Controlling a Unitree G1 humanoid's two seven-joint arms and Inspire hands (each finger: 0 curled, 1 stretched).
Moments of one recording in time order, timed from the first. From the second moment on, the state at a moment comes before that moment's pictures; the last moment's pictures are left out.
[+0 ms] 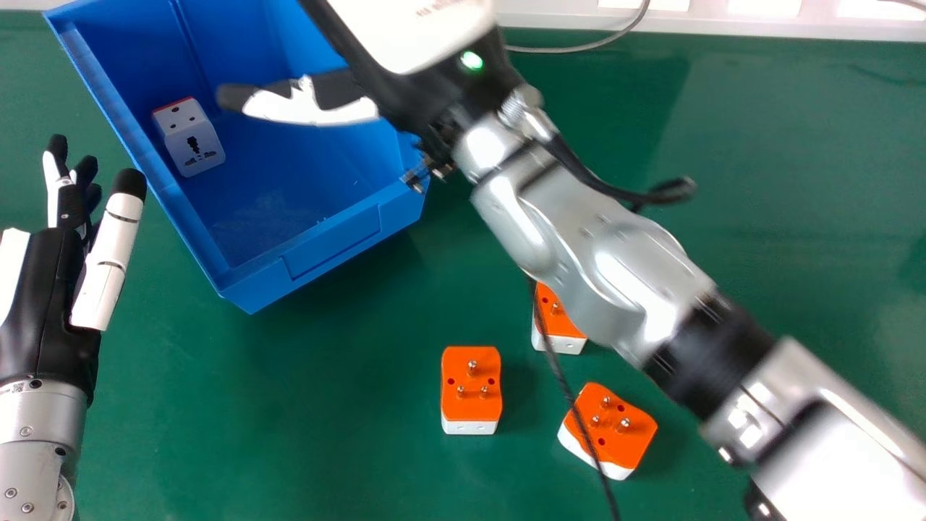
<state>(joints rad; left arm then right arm) 0.10 0.33 0.33 -0.02 -0.02 -0.05 -0.08 -0.79 -0.14 0.62 0.30 -0.91 0.00 -0.40</state>
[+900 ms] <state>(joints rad) 0.07 0.33 0.35 -0.01 -0.05 -0.04 -0.11 0.12 -0.56 0.23 -0.34 -0.93 -0.07 -0.16</state>
